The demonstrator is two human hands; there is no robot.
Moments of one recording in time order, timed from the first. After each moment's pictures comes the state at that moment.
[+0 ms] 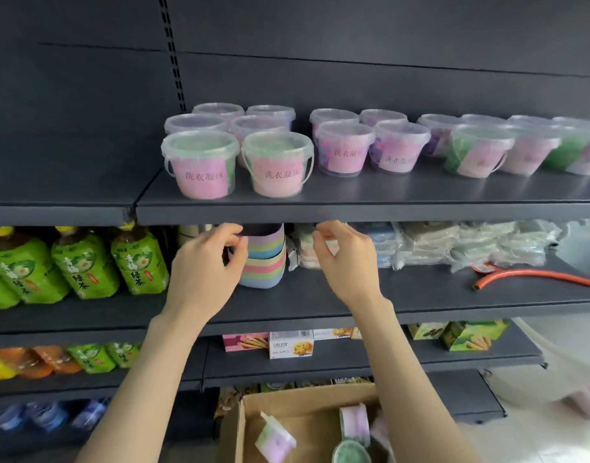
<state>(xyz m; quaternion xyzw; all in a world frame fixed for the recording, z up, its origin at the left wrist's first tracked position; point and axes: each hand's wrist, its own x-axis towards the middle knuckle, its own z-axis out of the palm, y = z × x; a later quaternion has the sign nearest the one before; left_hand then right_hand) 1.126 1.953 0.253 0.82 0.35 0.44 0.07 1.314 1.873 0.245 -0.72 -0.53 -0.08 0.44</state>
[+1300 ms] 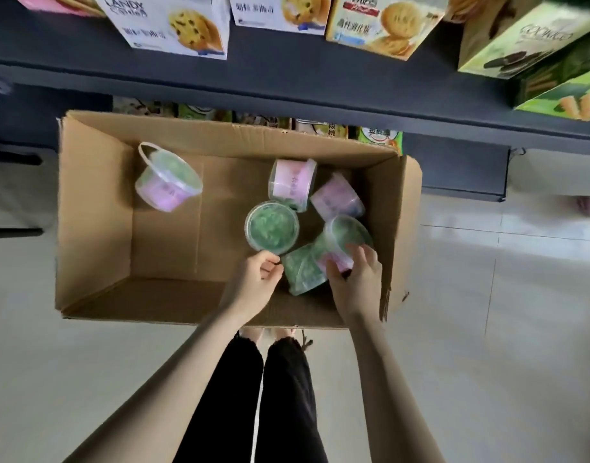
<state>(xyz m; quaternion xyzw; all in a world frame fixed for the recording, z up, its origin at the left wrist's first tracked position) 1.319 1.709 -0.281 0.60 0.58 -0.03 0.56 1.474 1.635 -0.263 -0.89 -0.28 0.33 0.14</state>
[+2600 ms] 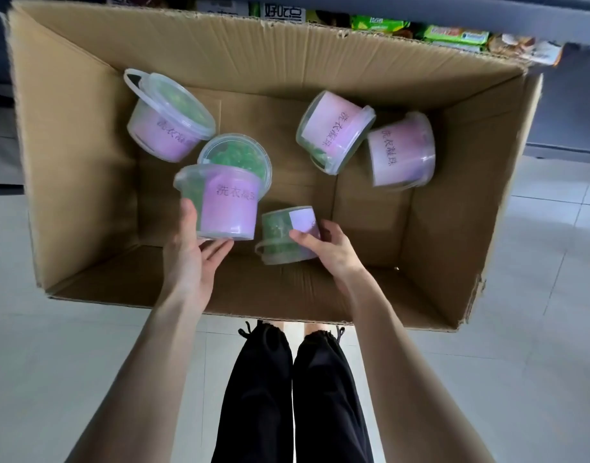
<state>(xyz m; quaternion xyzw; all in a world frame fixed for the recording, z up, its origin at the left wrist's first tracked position) 1.228 1.733 -0.344 0.12 0.71 0.26 0.64 1.409 1.656 -0.396 -0.71 0.00 0.66 0.24</state>
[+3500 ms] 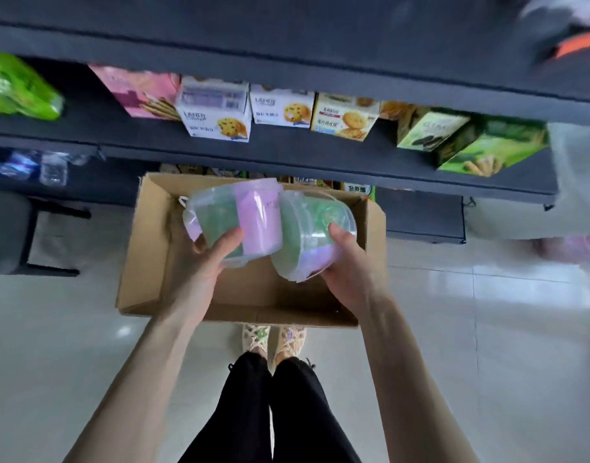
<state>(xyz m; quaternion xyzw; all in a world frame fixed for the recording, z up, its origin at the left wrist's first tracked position) 1.276 1.735 -0.077 0.41 0.48 0.35 0.69 1.475 1.661 -0.092 -0.50 -0.08 0.68 0.54</state>
